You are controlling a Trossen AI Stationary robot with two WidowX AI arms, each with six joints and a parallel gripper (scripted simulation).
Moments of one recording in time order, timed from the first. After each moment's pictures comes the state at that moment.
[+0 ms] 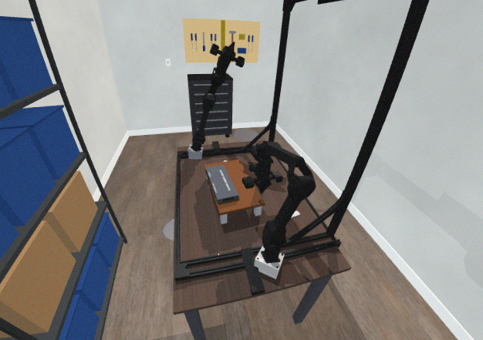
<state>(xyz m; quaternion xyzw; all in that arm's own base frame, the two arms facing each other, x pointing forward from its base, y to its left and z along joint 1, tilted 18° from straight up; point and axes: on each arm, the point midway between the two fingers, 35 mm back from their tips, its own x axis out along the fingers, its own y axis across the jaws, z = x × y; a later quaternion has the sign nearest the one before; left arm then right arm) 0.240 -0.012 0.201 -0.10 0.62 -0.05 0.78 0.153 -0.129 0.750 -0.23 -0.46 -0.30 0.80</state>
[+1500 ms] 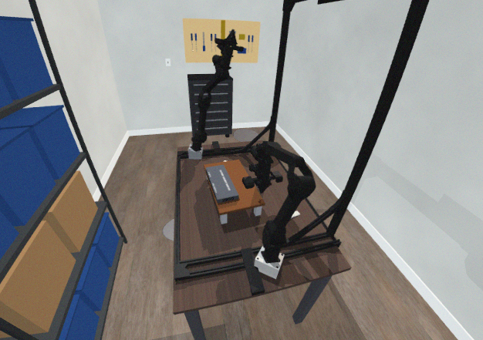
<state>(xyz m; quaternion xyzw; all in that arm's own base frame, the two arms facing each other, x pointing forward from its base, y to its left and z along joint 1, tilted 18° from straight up) 0.240 -0.012 0.201 -0.10 0.62 -0.05 0.78 0.018 -0.002 0.803 -0.05 -0.75 -0.03 0.66</state>
